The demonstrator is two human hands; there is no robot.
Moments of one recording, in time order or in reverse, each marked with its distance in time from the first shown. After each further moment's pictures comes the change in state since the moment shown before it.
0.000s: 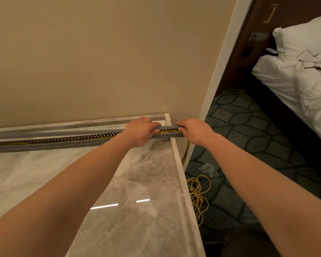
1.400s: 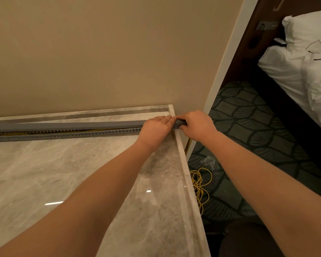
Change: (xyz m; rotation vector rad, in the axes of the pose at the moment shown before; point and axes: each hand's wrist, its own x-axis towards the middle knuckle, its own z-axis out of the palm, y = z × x) left_hand -0.011 0.051 0.025 0.274 0.362 0.085; right_hand -0.006 -0.013 0.012 -0.099 0.163 0.005
